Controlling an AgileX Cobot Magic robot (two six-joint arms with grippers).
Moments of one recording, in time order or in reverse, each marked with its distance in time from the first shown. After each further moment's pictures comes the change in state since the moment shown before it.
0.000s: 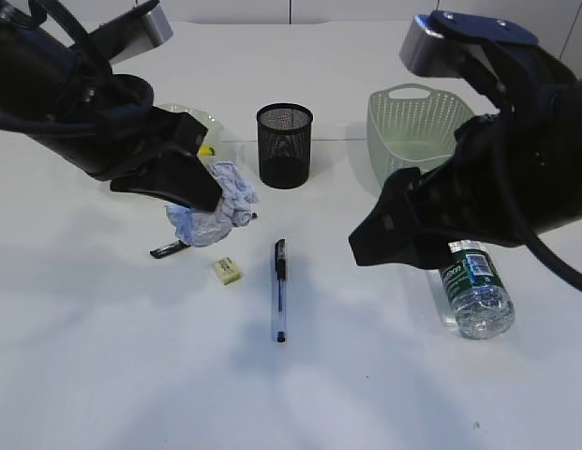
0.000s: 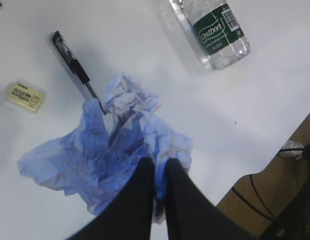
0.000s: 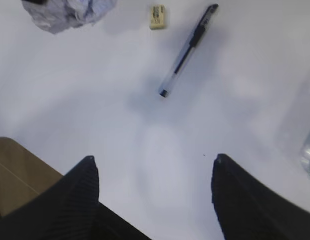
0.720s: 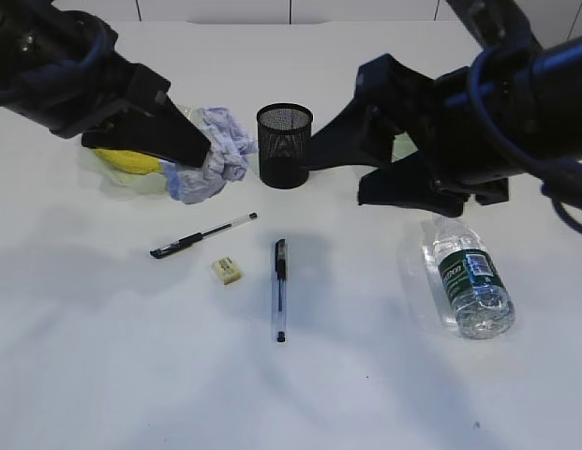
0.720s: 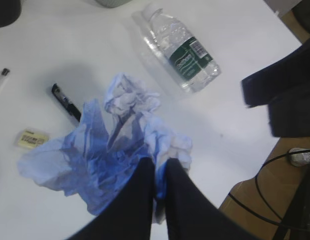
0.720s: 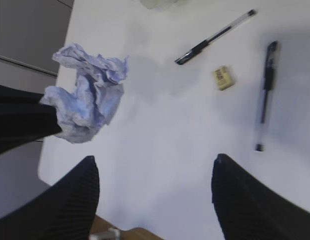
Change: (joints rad) left arm -0.002 -0.133 0.000 0.002 -0.004 0.101; right arm -0.122 0.064 0.018 0.617 -0.180 -0.125
